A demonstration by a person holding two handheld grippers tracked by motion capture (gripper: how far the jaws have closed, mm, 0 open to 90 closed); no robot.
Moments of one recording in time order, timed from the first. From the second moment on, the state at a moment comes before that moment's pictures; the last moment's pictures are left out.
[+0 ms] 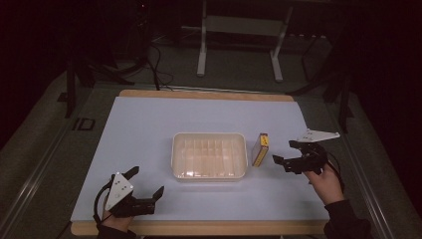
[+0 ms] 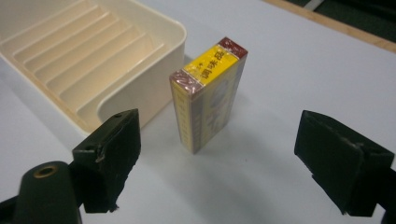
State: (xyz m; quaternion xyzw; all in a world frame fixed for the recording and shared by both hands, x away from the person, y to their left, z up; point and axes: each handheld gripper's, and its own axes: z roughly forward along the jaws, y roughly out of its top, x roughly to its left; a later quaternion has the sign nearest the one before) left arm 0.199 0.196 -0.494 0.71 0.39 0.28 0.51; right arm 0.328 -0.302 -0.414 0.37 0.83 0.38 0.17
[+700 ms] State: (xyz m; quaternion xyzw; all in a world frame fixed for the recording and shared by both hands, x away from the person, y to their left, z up) left arm 0.199 0.196 -0.495 0.71 0.39 0.28 0.51; right arm 0.335 -0.288 -0.408 0.31 0.92 0.24 0.08
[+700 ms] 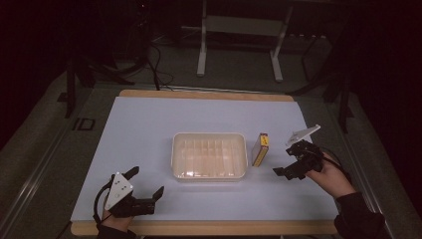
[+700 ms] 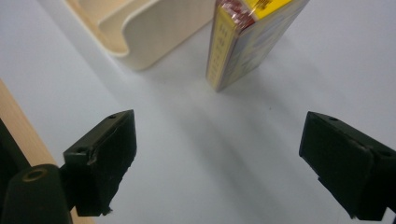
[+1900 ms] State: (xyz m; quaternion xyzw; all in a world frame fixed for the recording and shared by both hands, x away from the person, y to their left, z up) left arm 0.199 0.196 -0.495 0.71 0.39 0.27 0.52; right arm 0.329 -0.260 -0.425 0.13 0.99 0.05 -0.06
